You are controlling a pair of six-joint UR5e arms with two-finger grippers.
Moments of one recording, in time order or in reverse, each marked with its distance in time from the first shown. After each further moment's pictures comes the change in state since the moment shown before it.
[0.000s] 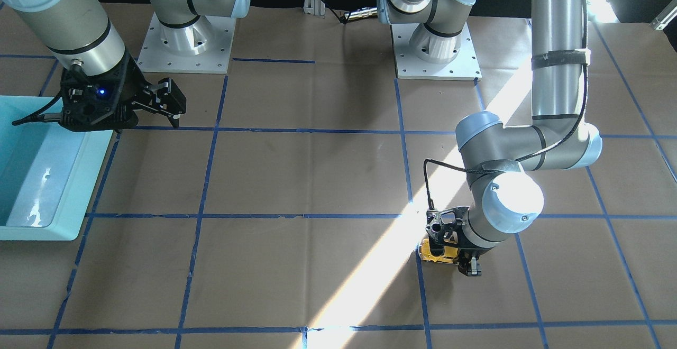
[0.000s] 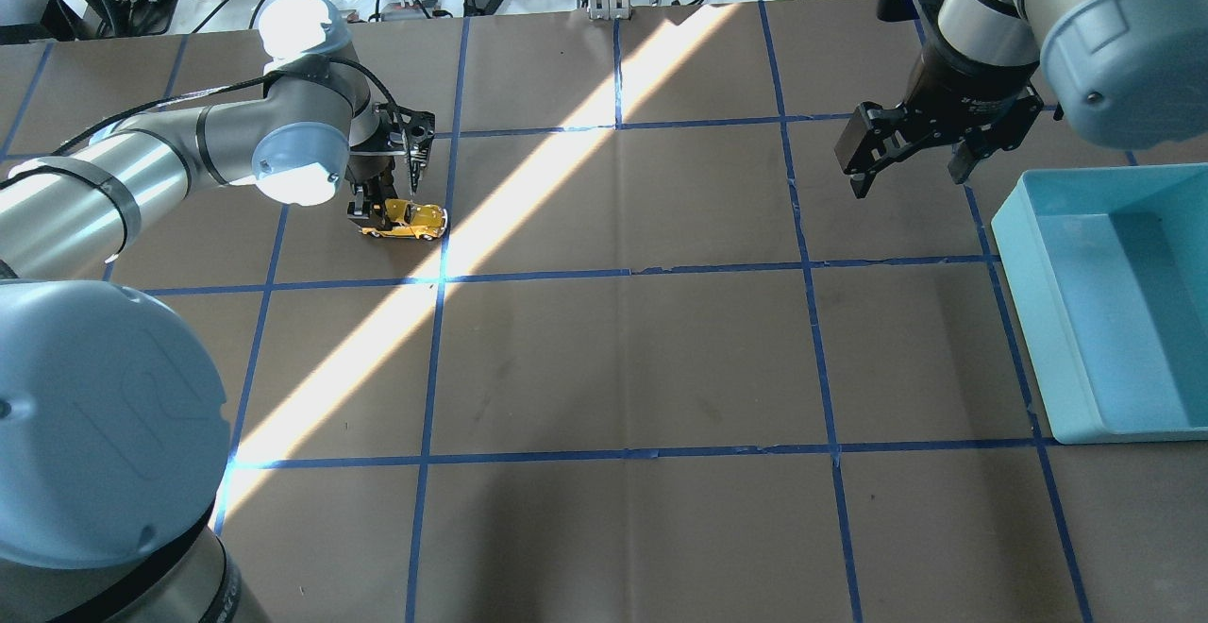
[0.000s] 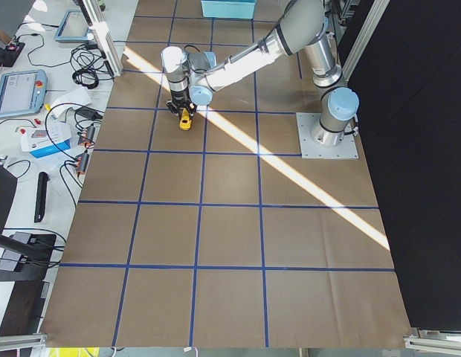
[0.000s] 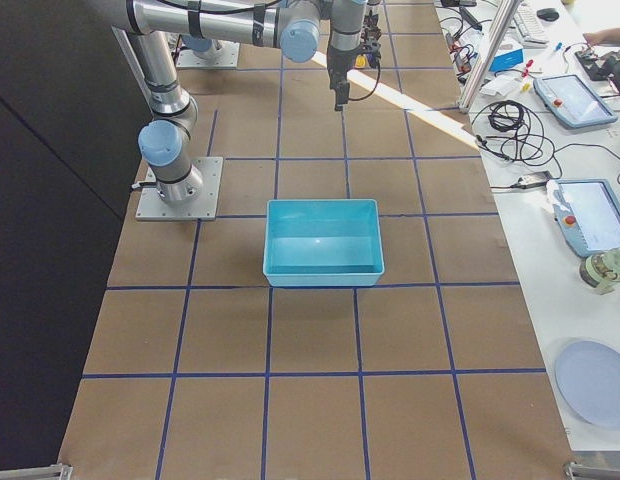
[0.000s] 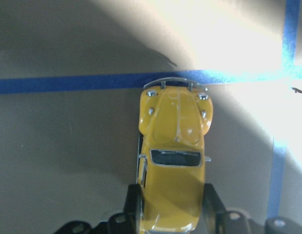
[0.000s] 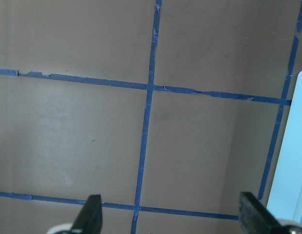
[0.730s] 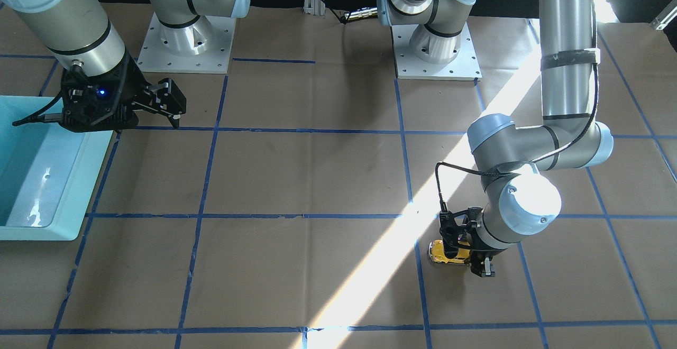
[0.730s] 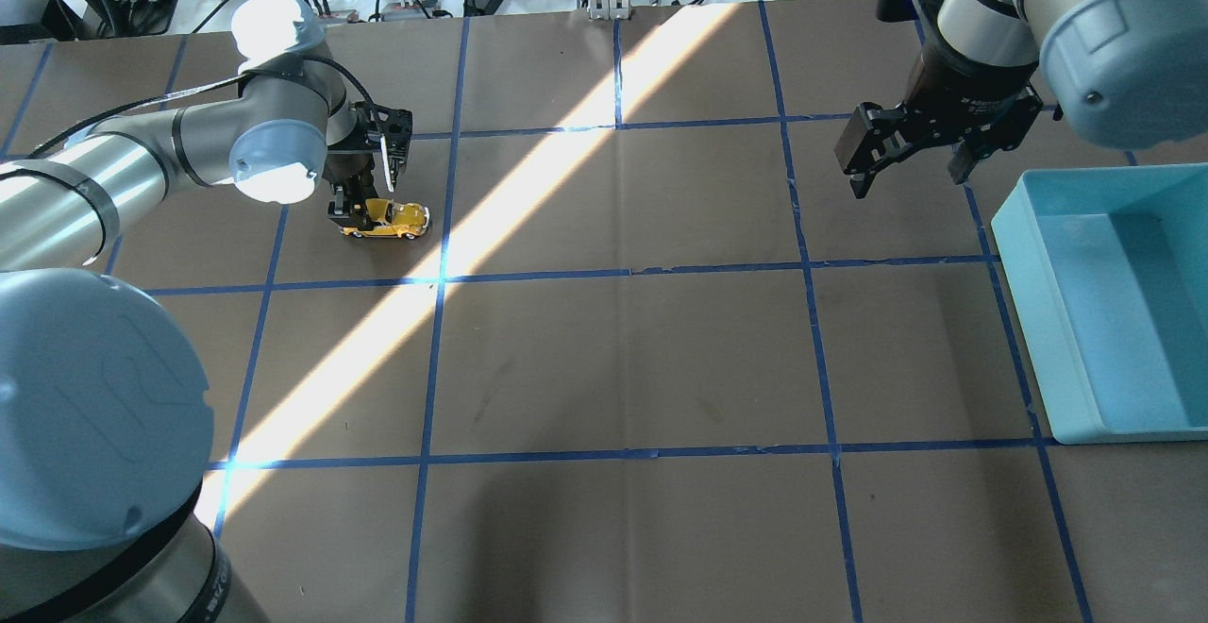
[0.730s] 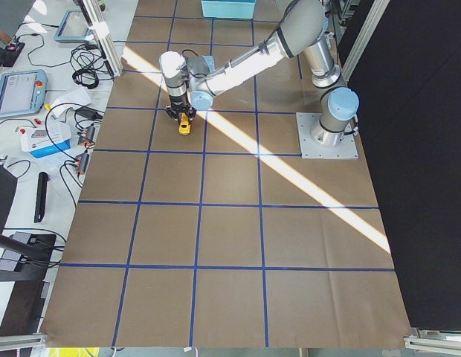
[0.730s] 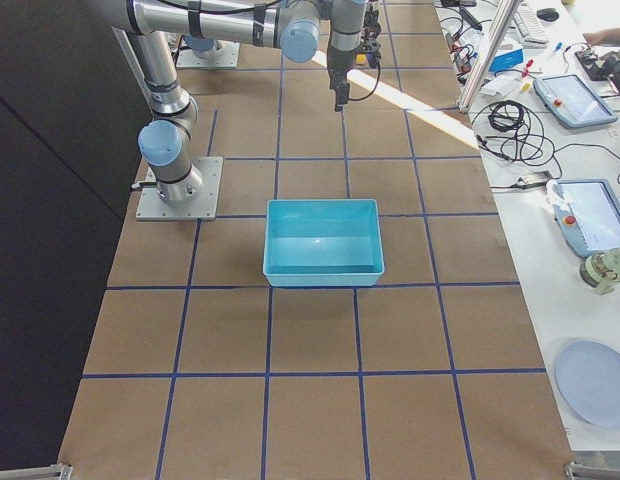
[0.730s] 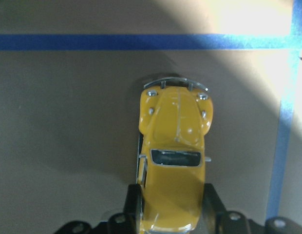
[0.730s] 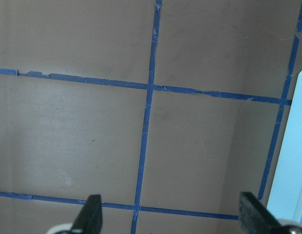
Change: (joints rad) left arm 0.034 0.001 0.000 -0.002 0.001 0.003; right arm 0.000 0.001 0.000 0.001 0.000 -0.001
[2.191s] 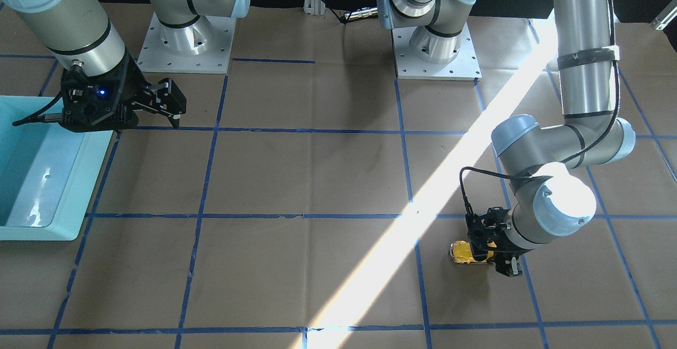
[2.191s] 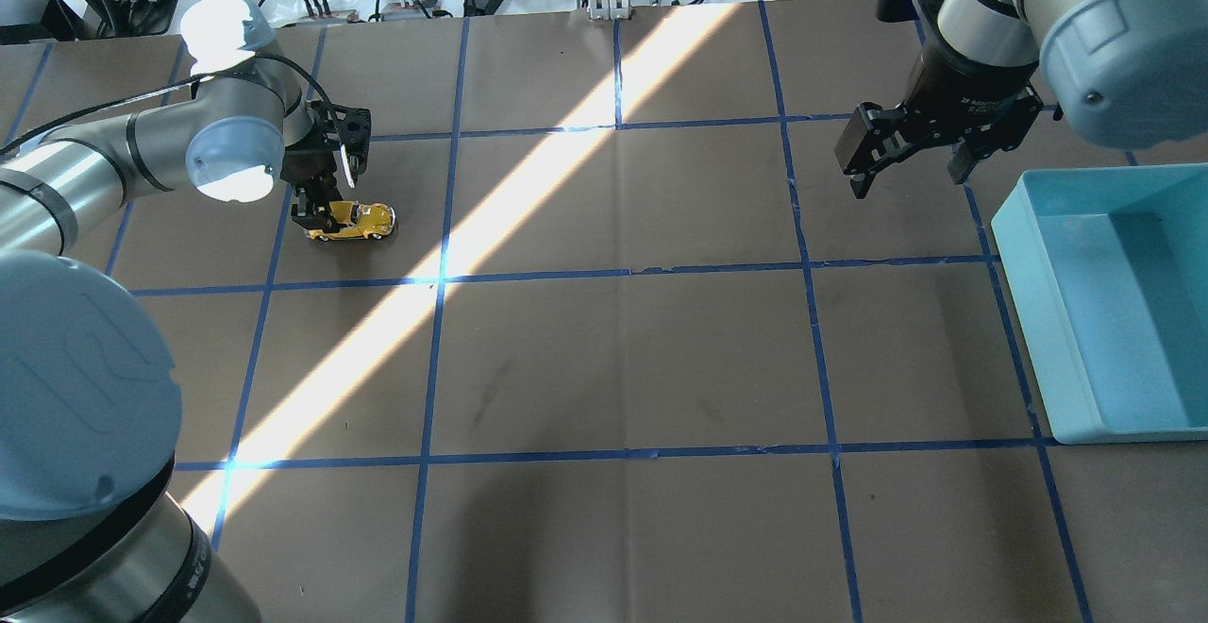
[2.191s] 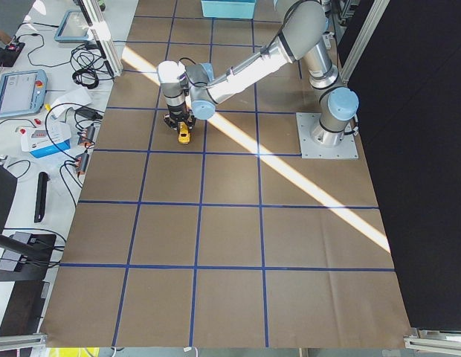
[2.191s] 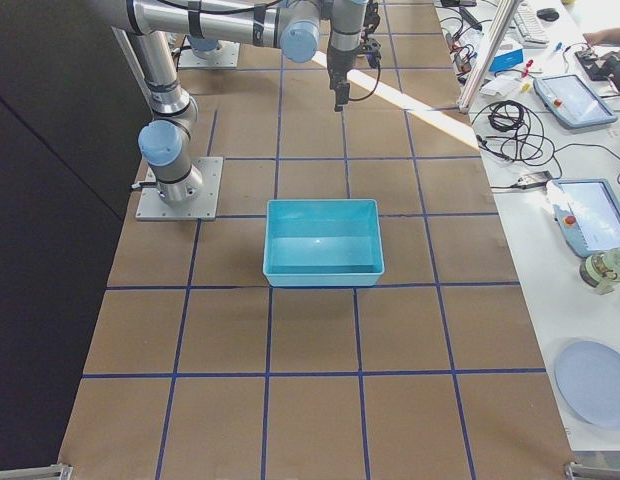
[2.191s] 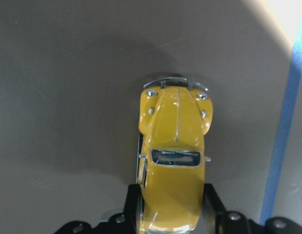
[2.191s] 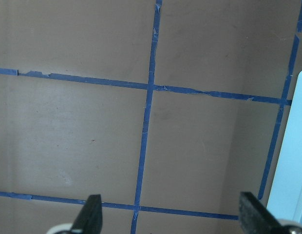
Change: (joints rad) left arm 0.075 0.003 -0.001 -0.008 0.001 0.007; right arm 0.000 0.000 0.000 0.000 0.000 0.000
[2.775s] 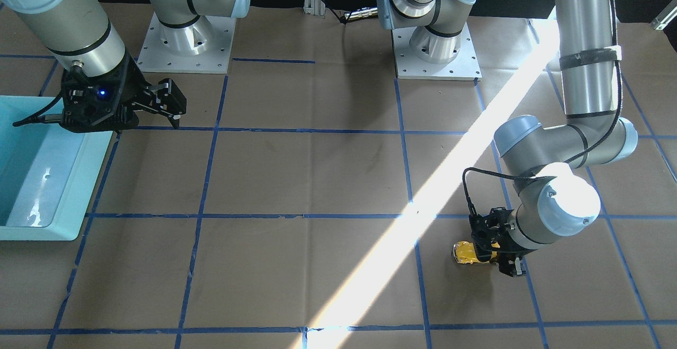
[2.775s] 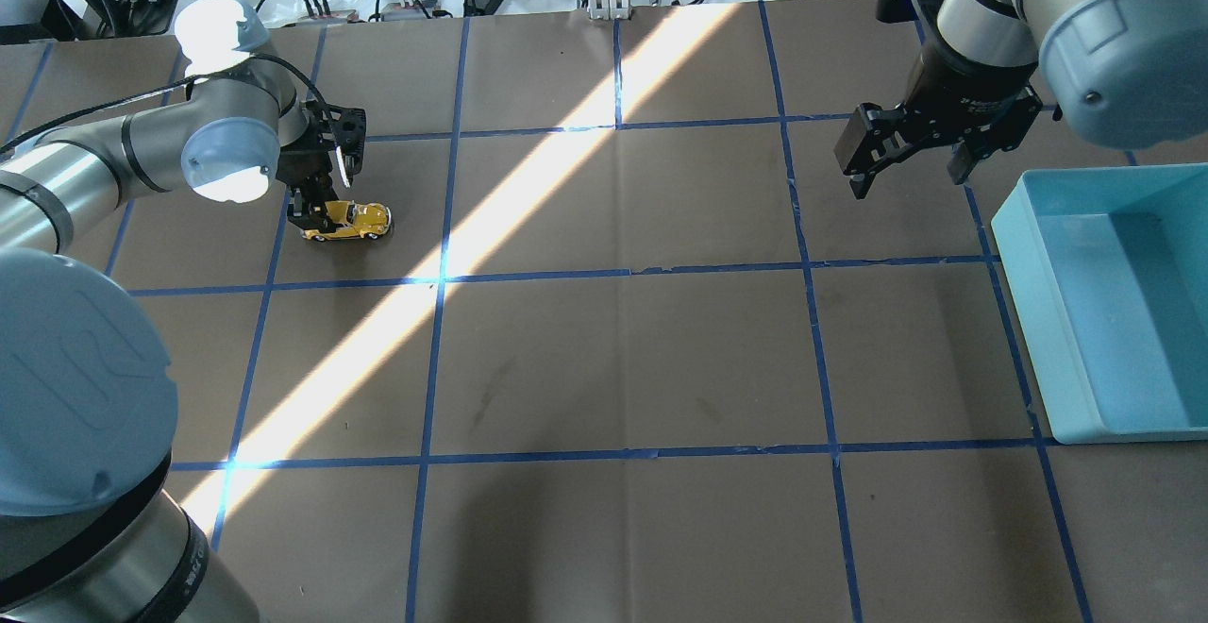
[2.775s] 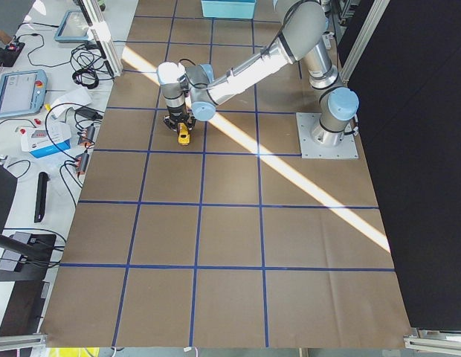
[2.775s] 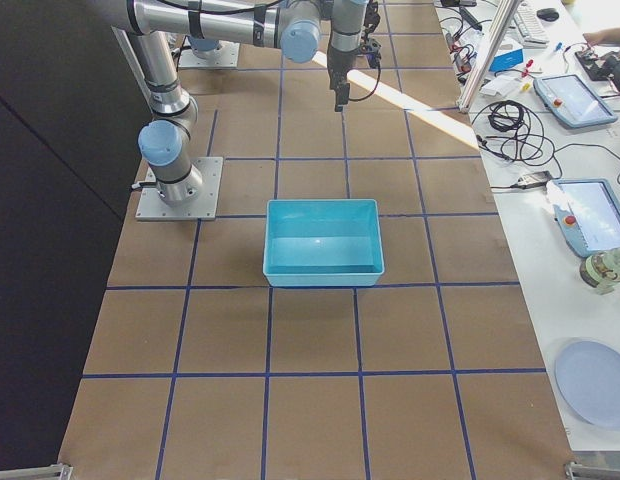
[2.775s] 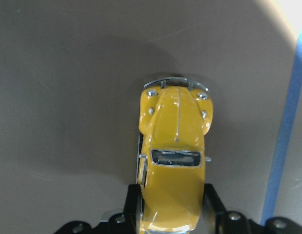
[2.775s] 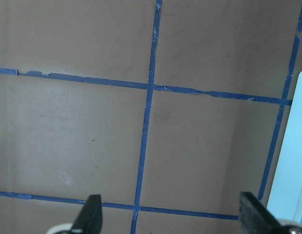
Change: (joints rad) left arm 0.013 -0.003 0.000 0.005 -0.001 0.001; right arm 0.000 0.002 0.000 0.000 0.000 -0.001
